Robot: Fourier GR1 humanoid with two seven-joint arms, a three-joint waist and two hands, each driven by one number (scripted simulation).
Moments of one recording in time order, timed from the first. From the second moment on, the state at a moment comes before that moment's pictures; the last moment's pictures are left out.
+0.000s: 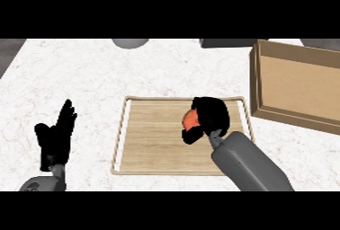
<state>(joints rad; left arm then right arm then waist) -0.06 0.22 0.01 -1.33 0.07 0.26 0.03 -0.56 -0.13 0.58 -1.18 0.77 0.05 0.76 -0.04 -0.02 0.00</state>
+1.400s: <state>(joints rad) -0.05 0.22 0.03 -1.34 0.08 0.24 0.03 0.22 -1.01 -0.19 -2.30 0.21 0.10 0.26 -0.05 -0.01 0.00</state>
